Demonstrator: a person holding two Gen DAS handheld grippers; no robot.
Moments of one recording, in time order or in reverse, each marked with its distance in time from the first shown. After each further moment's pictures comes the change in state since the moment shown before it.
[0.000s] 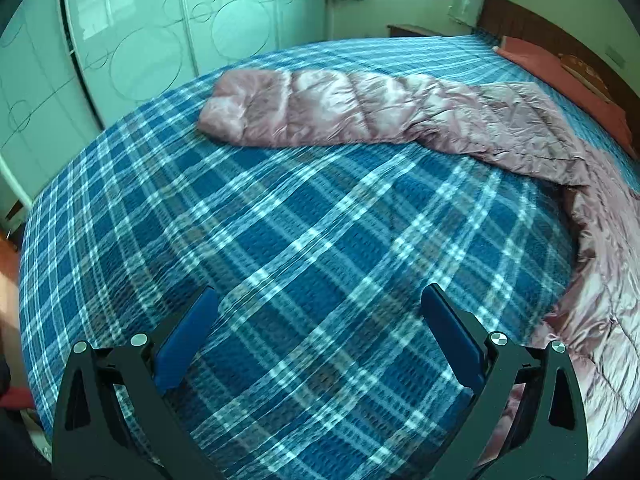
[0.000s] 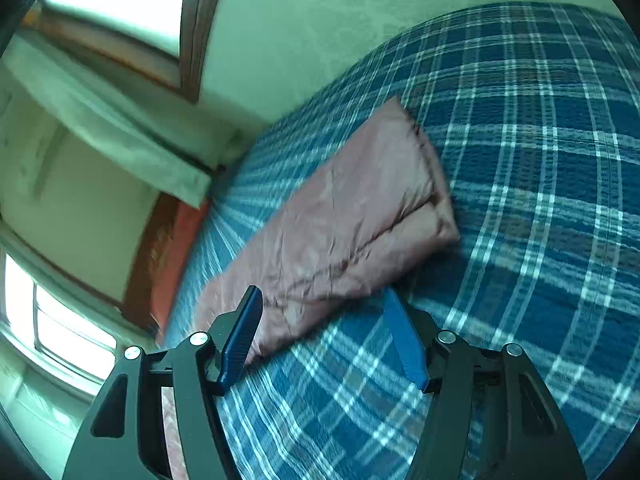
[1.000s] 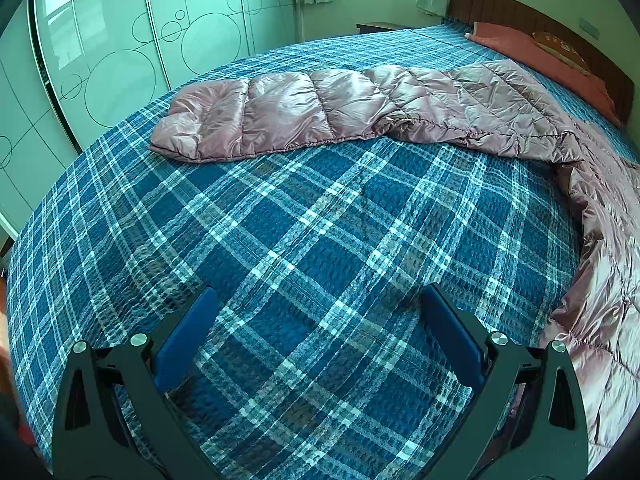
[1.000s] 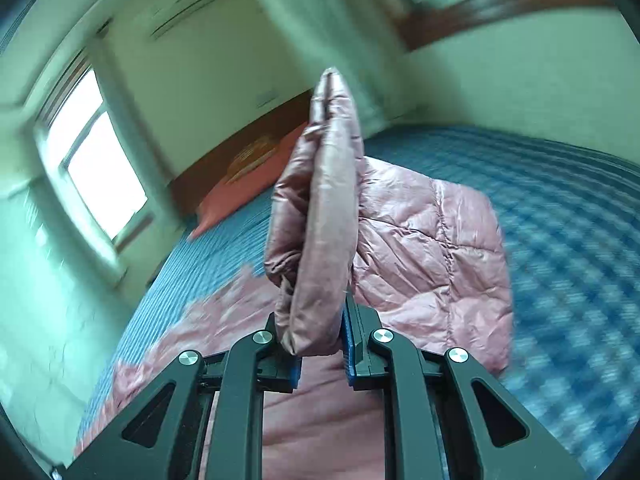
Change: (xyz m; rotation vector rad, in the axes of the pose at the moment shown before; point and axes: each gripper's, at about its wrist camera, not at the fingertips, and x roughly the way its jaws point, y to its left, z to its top) left arm 0.027 -0.016 0.025 0.096 -0.005 -0.029; right arm 0.053 0.278 -0.156 -0.683 0.170 0.214
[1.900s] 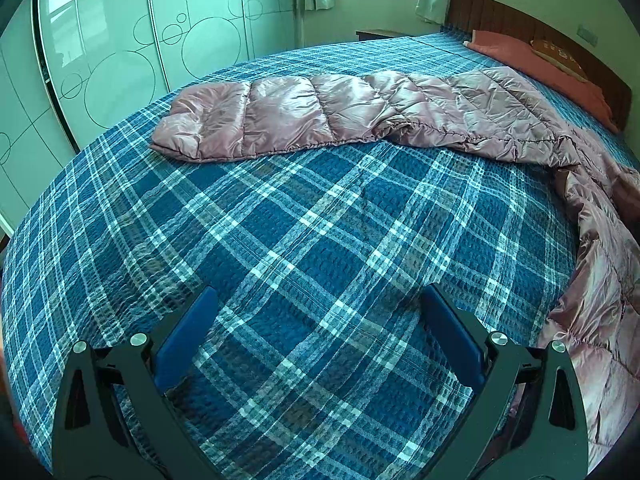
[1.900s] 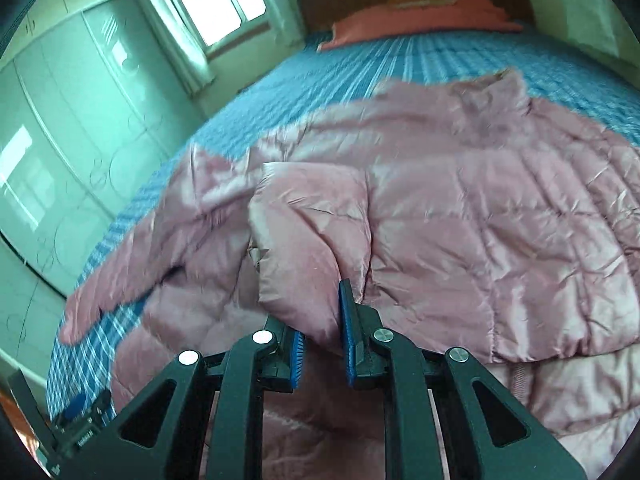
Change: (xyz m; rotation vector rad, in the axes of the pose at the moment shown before) left arm -0.009 0.002 -0.006 -0.006 -0.009 -0.004; right arm 0.151 0.212 -0.173 -0.380 0.545 0.232
